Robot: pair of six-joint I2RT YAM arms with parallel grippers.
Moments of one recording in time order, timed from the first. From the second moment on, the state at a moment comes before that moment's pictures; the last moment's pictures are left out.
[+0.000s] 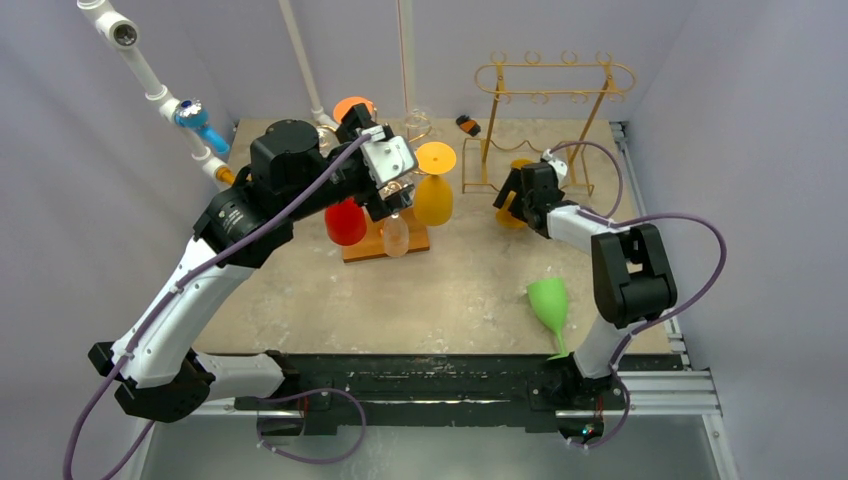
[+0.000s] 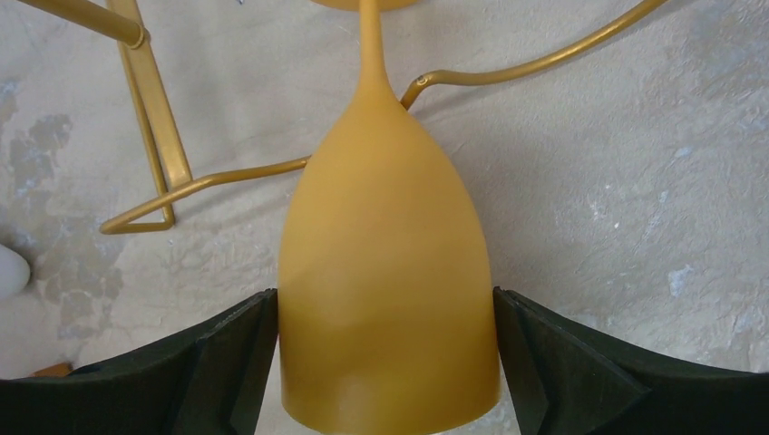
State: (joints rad) left arm -0.75 1.23 1.72 -0.68 0.12 0.56; right arm 0.23 1.74 1.02 0.00 0.24 0.61
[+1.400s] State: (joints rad) left arm -0.75 1.22 1.66 -0.65 0.21 0.53; right arm 0.23 0.54 0.33 0.26 -0.10 0.50
